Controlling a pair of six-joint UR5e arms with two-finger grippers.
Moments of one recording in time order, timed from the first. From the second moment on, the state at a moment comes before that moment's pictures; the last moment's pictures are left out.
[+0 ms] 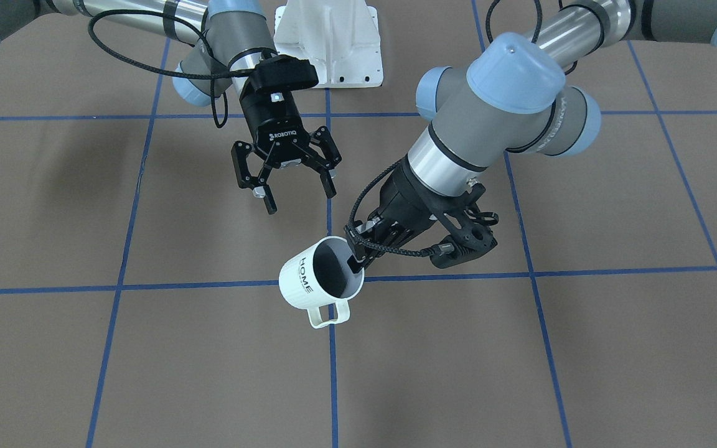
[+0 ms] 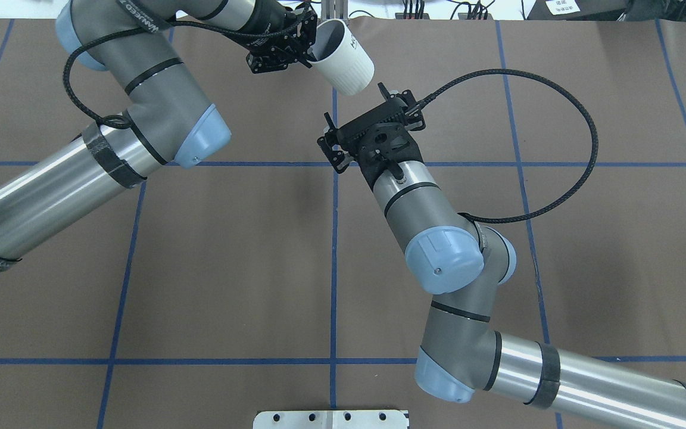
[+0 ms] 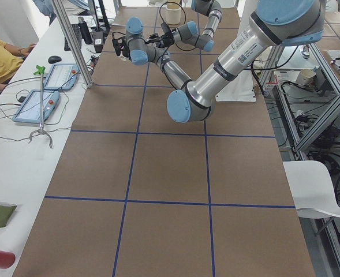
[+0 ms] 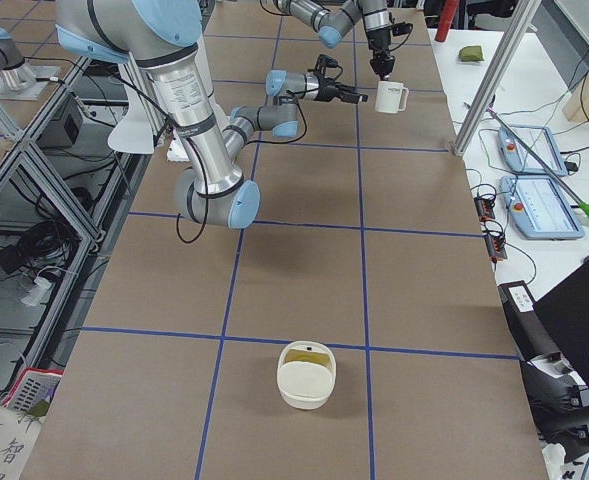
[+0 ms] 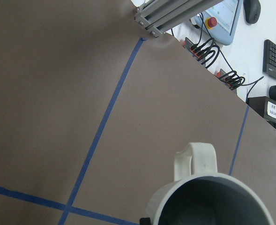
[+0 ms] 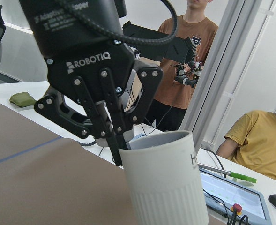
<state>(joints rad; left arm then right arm) -0.87 -2.46 -1.37 -2.14 -2.11 -1.67 0.41 -0.97 1.62 -0.67 0.83 0.45</state>
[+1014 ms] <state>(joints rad) -0.93 -2.41 -1.31 -2.14 -2.08 -1.47 0.73 -0.98 1.73 -1.06 1.38 0.74</state>
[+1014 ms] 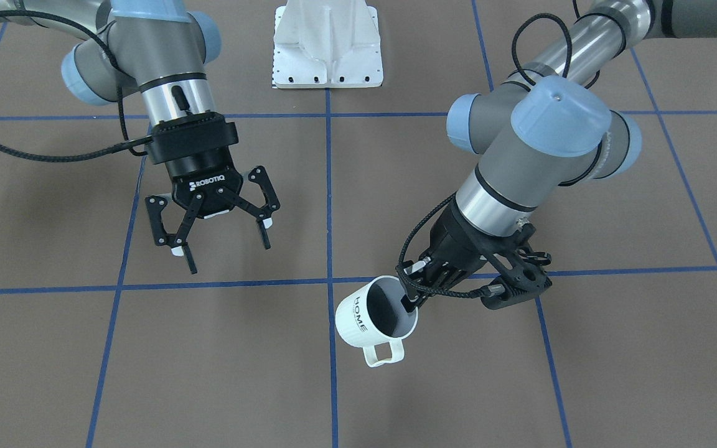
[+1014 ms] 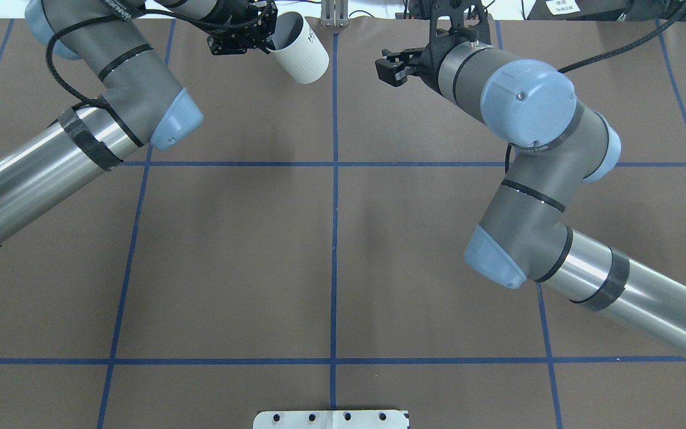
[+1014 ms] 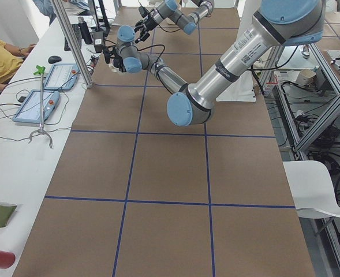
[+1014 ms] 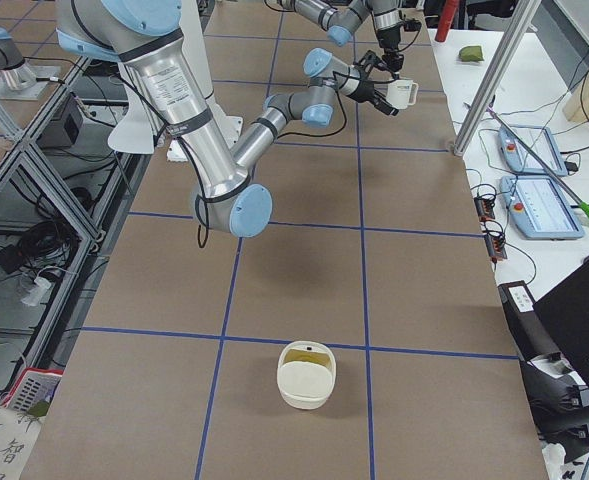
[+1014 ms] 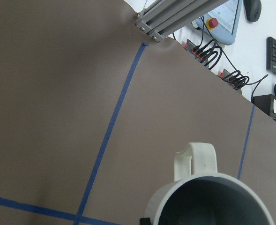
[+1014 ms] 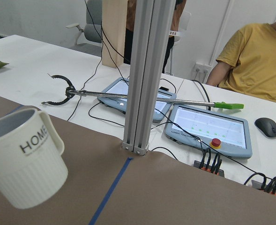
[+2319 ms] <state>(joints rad) -1.07 -1.83 -1.64 -2.14 -2.20 -0.89 1.32 -1.13 1.75 -1.67 2.25 0.28</state>
